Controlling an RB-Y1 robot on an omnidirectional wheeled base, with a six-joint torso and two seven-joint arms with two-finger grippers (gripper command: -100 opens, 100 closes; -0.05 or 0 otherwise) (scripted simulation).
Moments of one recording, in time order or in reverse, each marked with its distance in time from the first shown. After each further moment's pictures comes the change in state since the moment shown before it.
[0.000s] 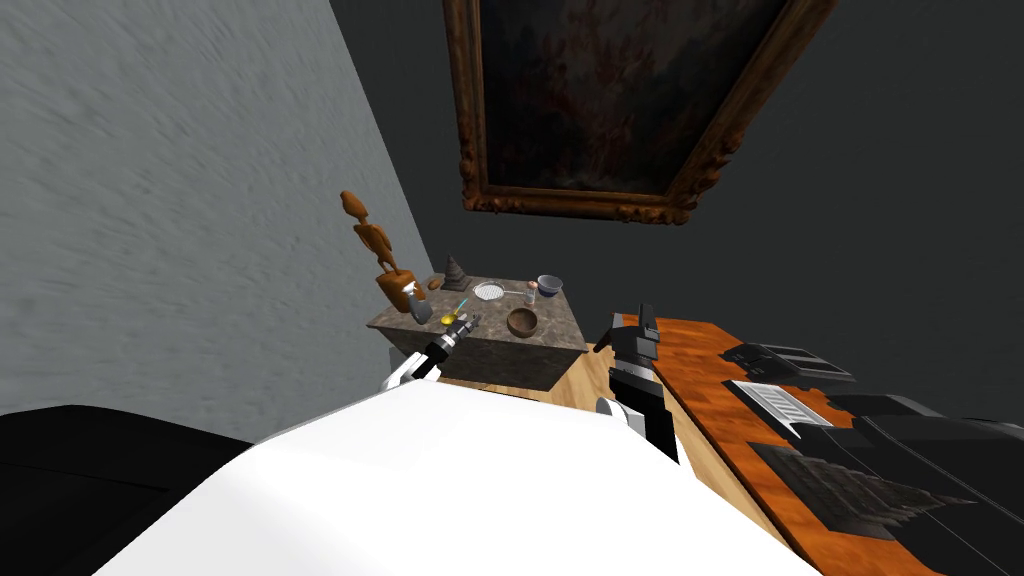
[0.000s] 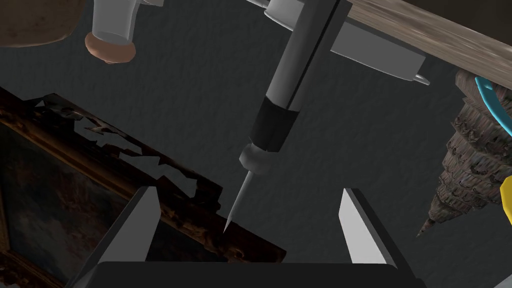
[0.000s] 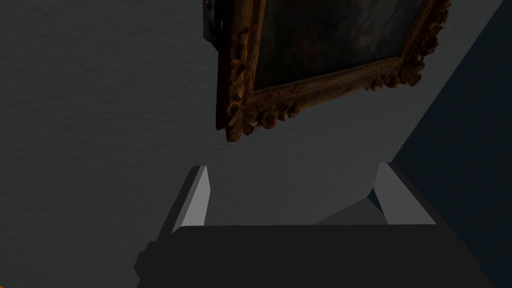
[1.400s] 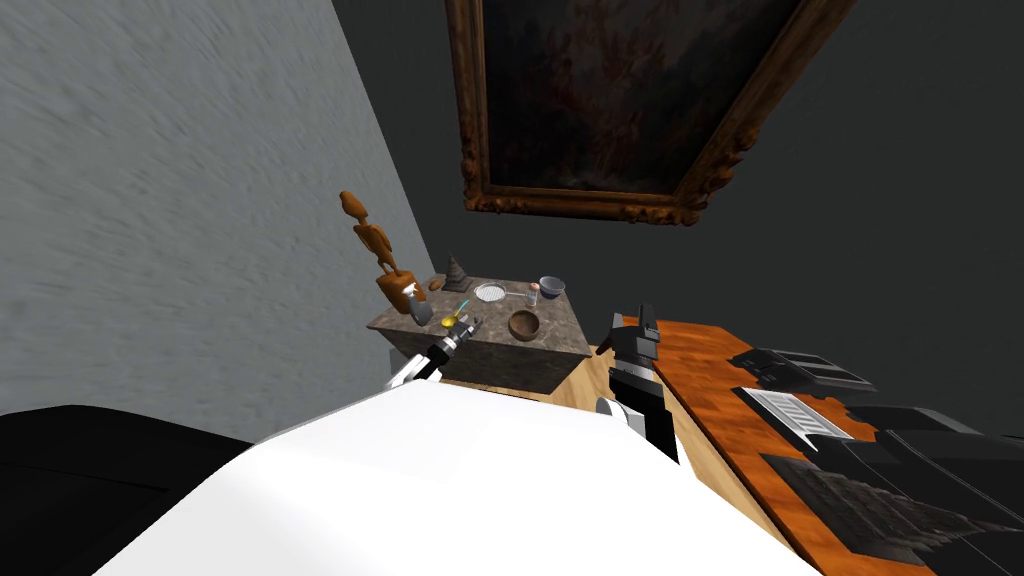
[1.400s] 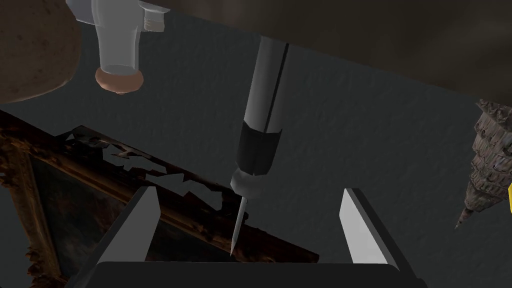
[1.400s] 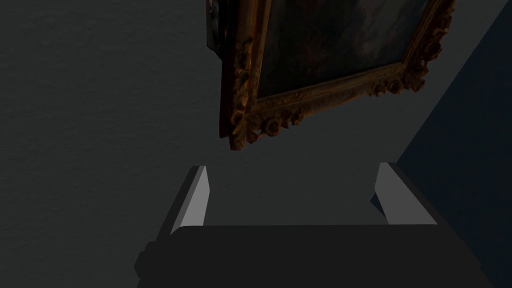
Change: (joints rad) left arm 0.000 -0.027 0.006 0.035 -0.070 -0.052 -0.120; right arm 0.000 0.000 0.000 0.000 0.000 0.000 0.000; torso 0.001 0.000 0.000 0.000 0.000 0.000
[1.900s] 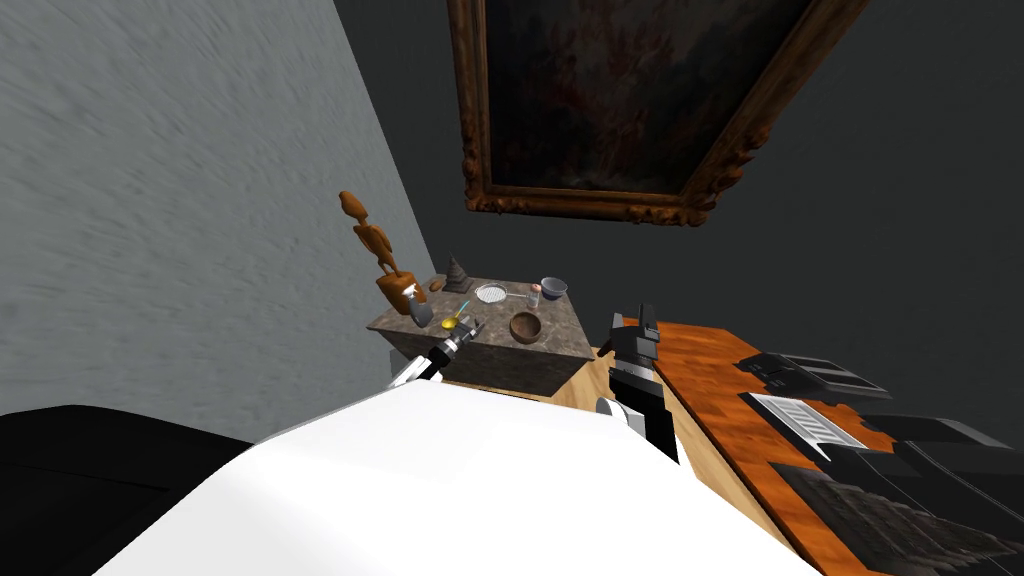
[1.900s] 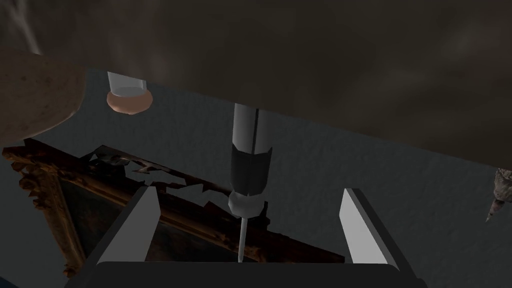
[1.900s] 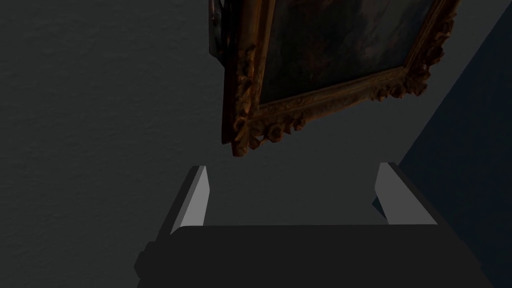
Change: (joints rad) left arm 0.000 -0.021 0.005 0.027 -0.051 -0.039 -0.089; right arm 0.000 0.000 0.000 0.000 0.000 0.000 0.000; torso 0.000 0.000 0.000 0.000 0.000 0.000
